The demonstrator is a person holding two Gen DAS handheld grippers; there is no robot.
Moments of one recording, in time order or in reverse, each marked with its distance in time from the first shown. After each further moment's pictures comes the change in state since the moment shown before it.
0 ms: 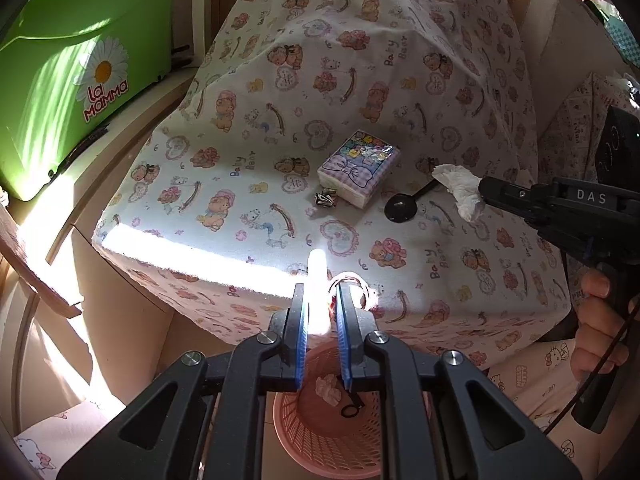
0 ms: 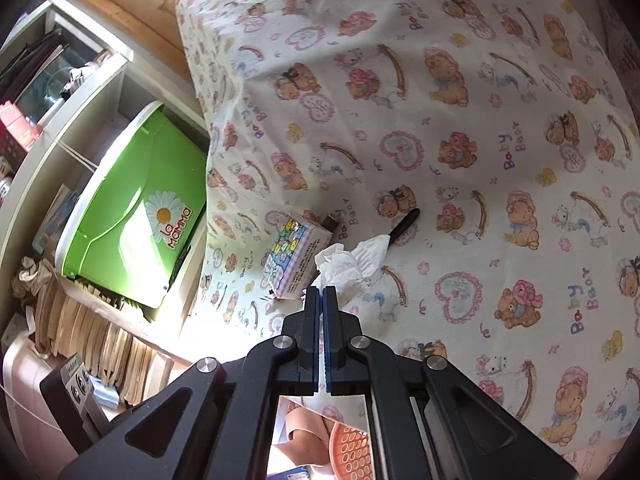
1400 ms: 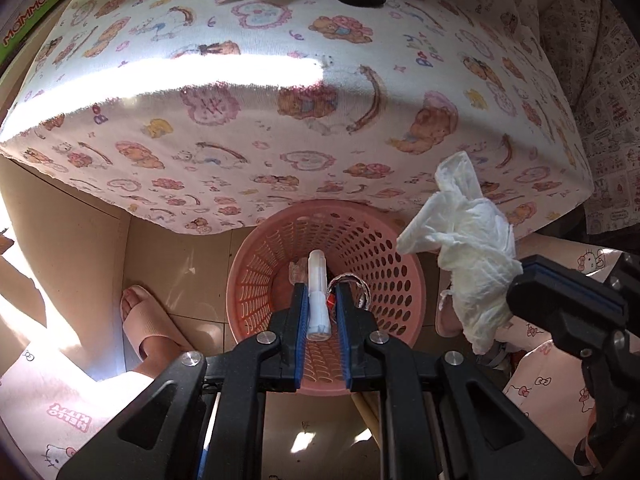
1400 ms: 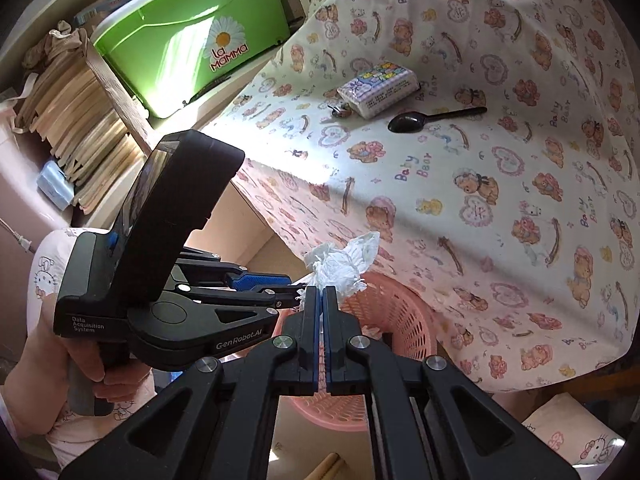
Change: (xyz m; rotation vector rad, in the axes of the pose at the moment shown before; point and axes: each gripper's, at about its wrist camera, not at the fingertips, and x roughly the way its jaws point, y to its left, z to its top) left arm 0.084 -0.038 -0.075 0.078 0.463 -0.066; right arm -0.017 0.047 -0.141 -0.468 0.266 -0.154
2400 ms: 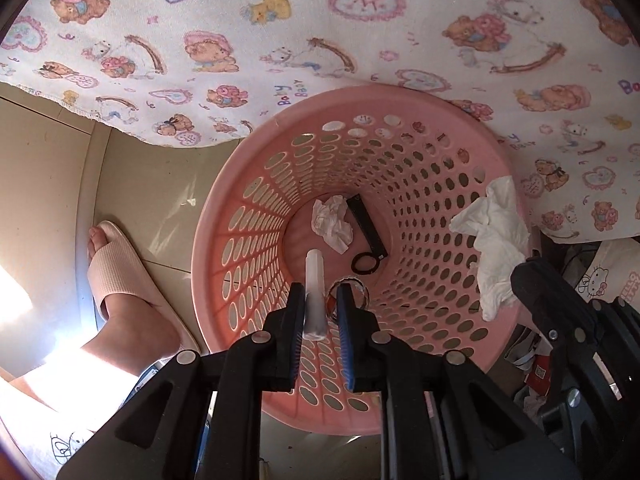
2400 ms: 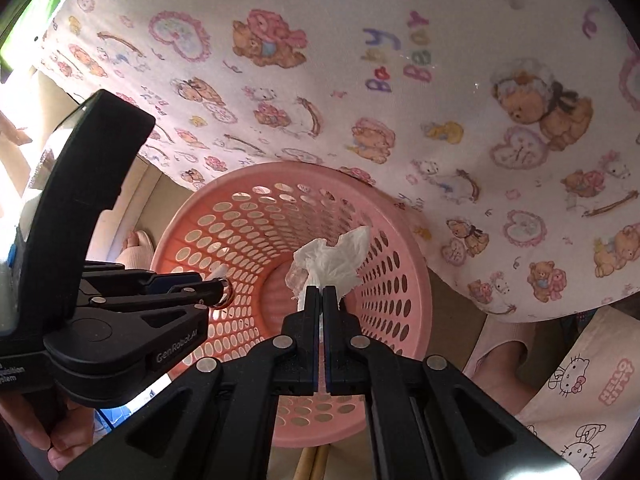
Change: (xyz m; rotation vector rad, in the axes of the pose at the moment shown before) left arm 0.140 0.035 -0.022 -0.131 0.222 0.045; right arm 0.153 -0.043 -0.073 0.210 0.229 -0.299
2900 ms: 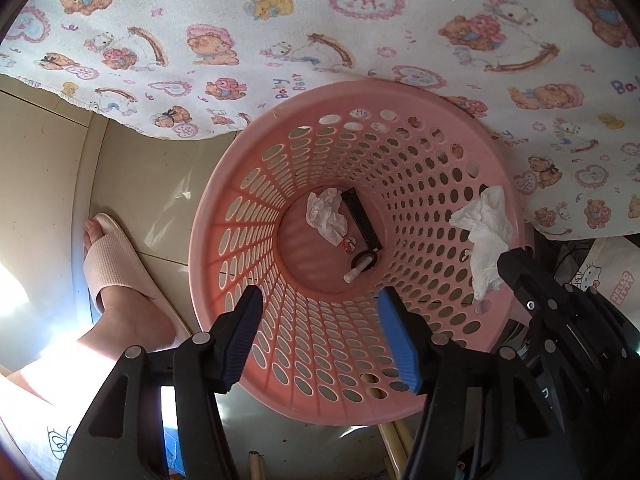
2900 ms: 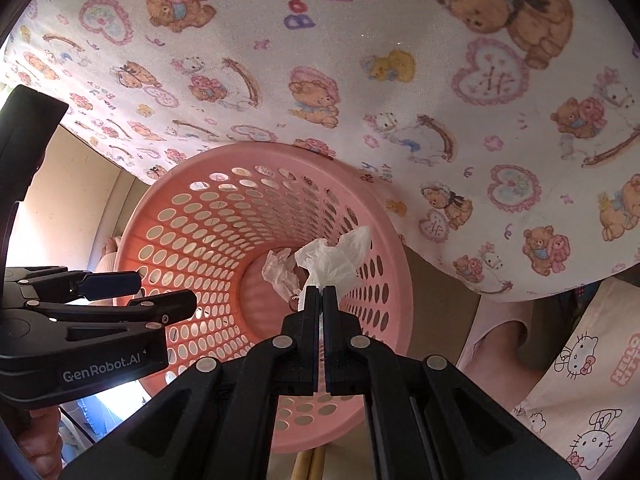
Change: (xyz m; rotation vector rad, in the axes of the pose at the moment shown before) left arm -0.003 0.001 -0.001 -0.009 0.018 -0.025; right arm 0.022 -0.018 -0.005 0.076 0.033 -0.032
